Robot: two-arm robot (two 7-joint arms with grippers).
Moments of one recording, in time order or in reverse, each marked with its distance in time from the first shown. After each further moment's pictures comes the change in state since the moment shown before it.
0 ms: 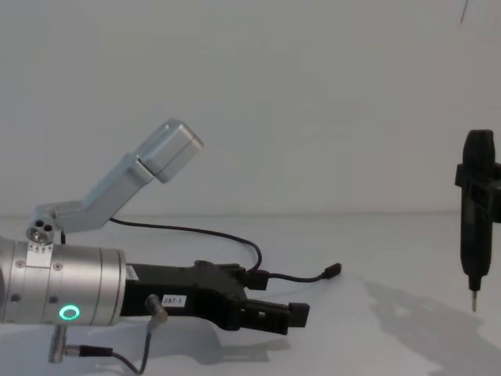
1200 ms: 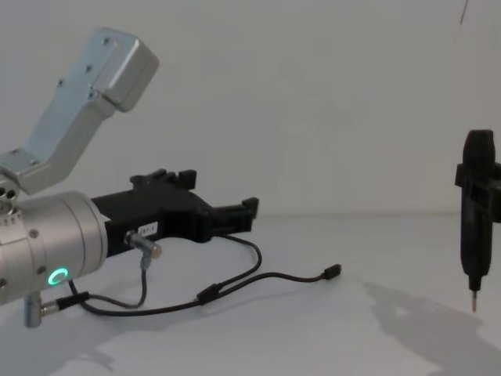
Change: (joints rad) left arm 0.260 0.020 -0.143 -0.387 0.155 -0.056 0.582; right arm 0.000 0.000 0.000 0.000 0.000 0.000 0.000
